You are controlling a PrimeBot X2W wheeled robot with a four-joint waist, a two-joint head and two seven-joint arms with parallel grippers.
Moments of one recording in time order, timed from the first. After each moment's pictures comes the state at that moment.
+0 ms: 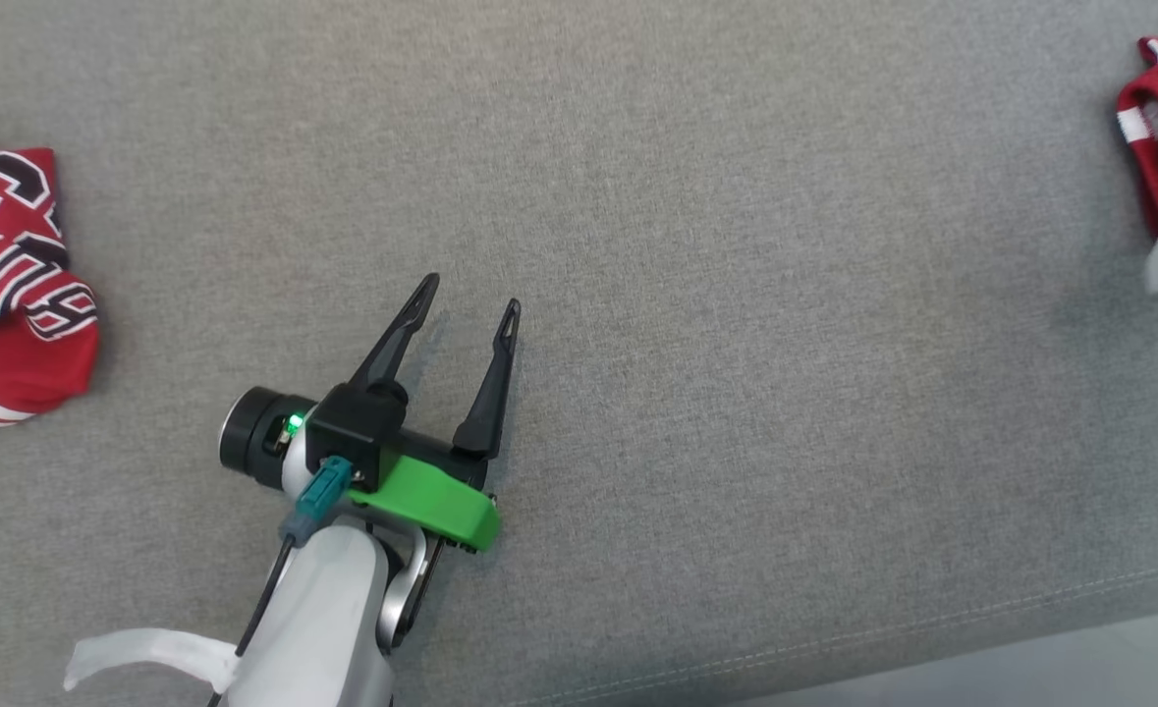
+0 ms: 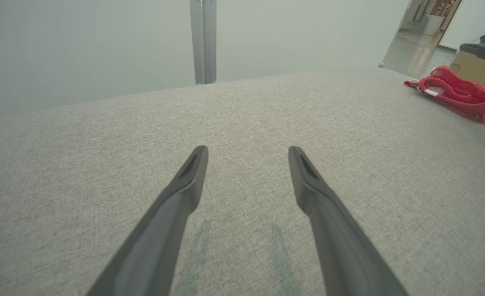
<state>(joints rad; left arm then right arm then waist) -0.37 0.05 -0.35 0.29 -0.14 -0.11 -0.26 -0.82 -0.38 -0.16 0.83 -0.08 0.13 -0.26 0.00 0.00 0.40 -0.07</state>
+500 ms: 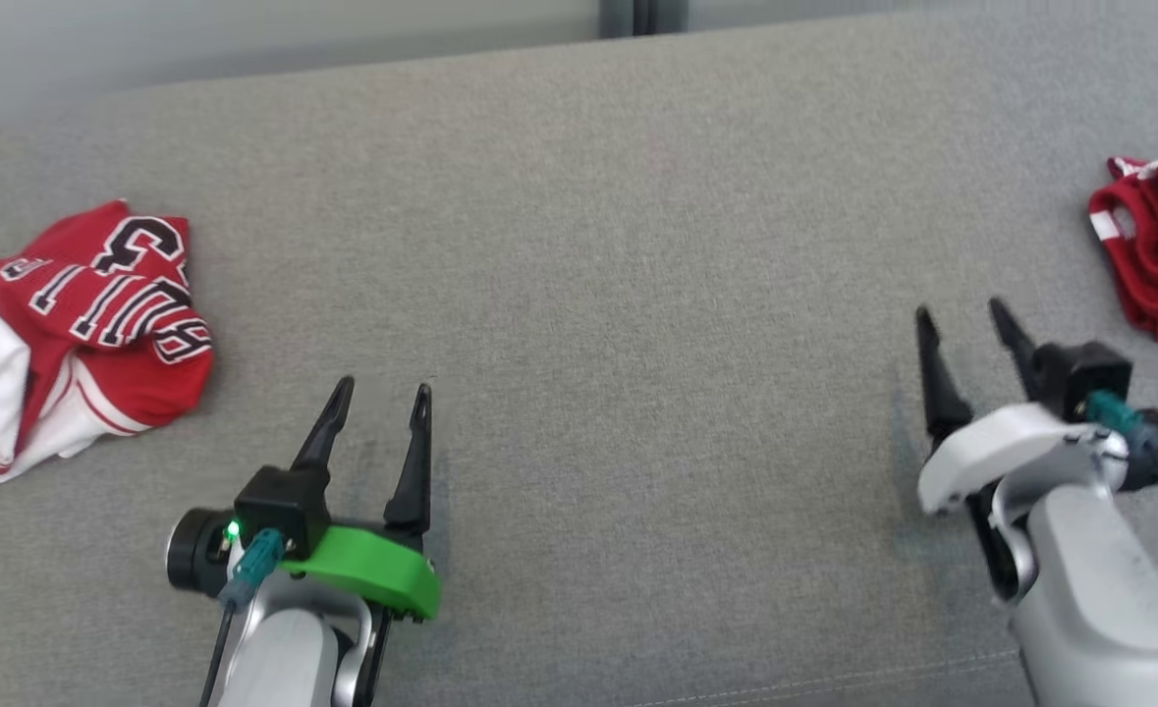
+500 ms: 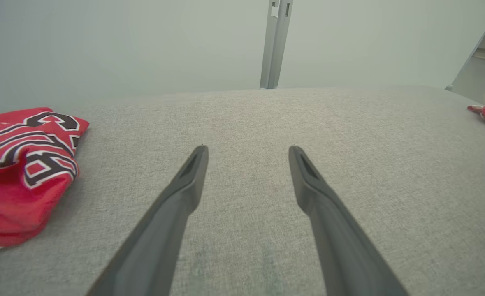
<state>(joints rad) -0.24 0.05 -0.22 0.34 -0.19 -0.07 -0.26 -0.45 -0.16 -0.01 0.60 0.12 0.13 -0.26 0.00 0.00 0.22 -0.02</state>
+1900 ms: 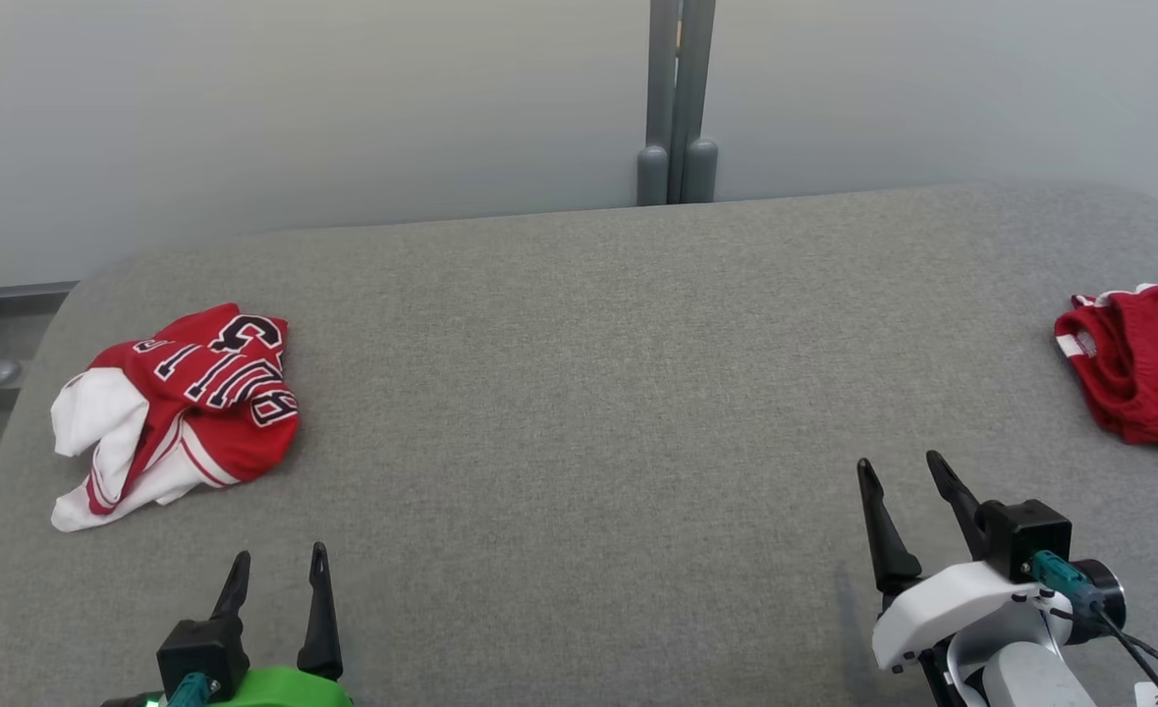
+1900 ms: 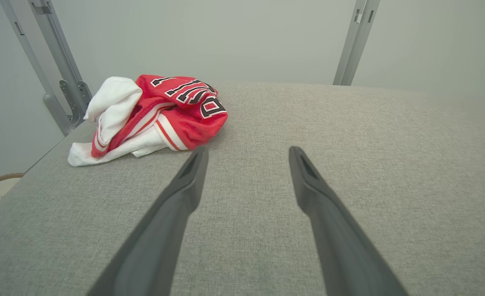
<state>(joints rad) 0.00 0.05 -0.03 0.38 -0.16 -0.03 -0.26 -0.13 -0.05 0.03 0.41 0.12 0.13 -0.26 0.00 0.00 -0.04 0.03</state>
